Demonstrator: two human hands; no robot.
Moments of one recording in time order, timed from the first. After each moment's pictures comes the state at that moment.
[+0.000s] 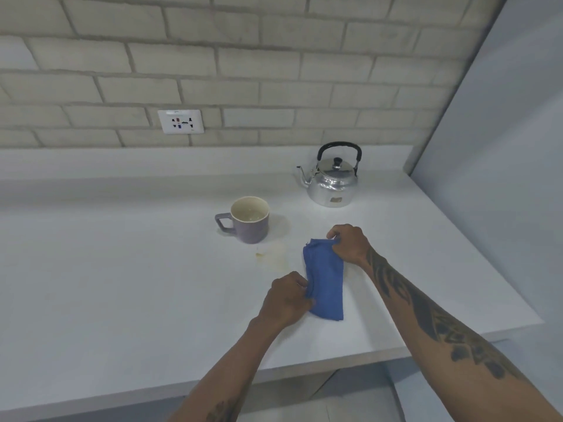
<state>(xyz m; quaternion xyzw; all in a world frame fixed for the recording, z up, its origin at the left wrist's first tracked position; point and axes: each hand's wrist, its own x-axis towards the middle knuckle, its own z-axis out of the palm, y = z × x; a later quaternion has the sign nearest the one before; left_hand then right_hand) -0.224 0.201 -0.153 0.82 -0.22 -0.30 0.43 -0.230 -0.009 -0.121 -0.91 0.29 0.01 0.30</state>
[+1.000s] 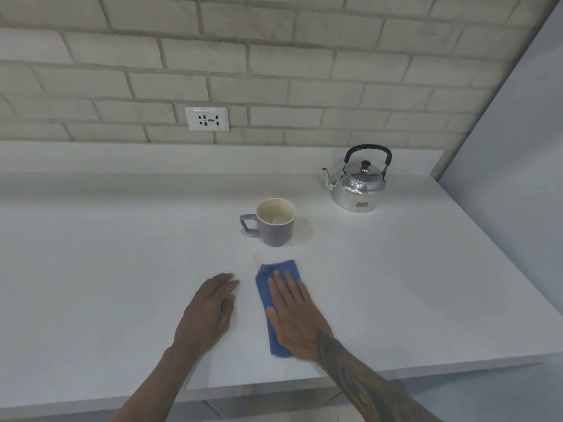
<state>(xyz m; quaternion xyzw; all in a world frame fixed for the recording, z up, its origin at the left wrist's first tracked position) -0.144 0.366 -0.222 0.91 -0.31 0.03 0.27 -0.250 0.170 -0.209 -1.00 0.04 0.04 0.05</state>
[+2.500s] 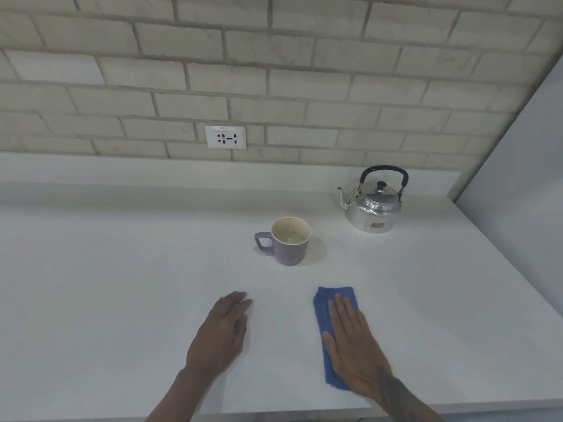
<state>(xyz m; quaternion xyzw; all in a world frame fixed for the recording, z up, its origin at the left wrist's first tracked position) -0.147 0.366 -0.220 0.91 -0.30 0.05 0.28 -0.295 0.116 -0.210 -0.99 0.11 -0.02 0.00</state>
